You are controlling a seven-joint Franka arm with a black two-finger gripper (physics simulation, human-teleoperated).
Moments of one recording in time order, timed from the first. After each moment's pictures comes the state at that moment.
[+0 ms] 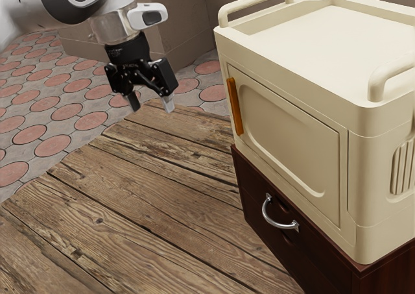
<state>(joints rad) 0.15 0.24 0.01 -1.07 -0.11 1.31 -0.02</state>
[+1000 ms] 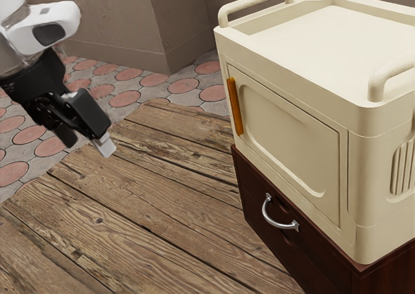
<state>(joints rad) 0.14 -0.56 -0.14 -1.78 -0.14 1.44 -0.07</state>
